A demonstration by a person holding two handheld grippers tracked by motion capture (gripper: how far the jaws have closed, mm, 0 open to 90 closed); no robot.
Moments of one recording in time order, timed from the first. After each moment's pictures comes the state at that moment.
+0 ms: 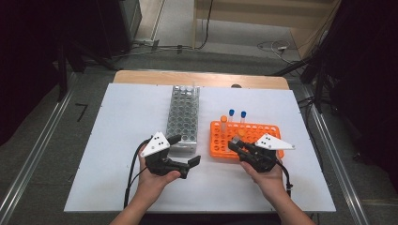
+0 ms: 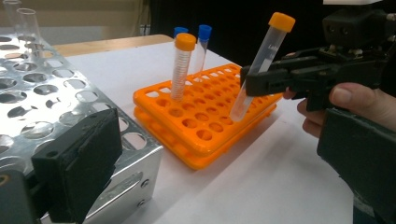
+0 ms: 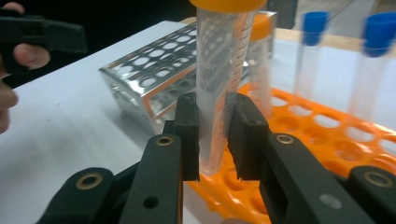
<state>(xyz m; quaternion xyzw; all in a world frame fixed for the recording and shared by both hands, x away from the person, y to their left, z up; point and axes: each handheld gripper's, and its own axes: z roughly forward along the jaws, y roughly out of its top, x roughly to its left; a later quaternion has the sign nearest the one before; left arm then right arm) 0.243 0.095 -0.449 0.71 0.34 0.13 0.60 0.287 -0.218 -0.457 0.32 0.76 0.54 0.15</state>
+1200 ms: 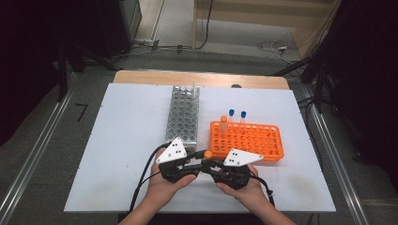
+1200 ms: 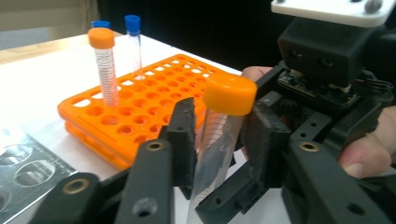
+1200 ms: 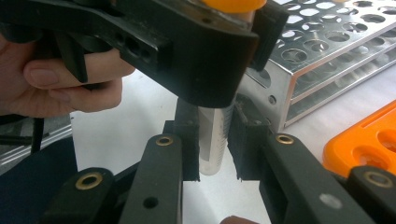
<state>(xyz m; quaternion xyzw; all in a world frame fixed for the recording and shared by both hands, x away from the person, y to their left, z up) 0.236 0.061 -0.449 0.75 0.26 0.10 0.60 0.250 -0.154 -0.467 0.22 0.83 0.51 0.07</state>
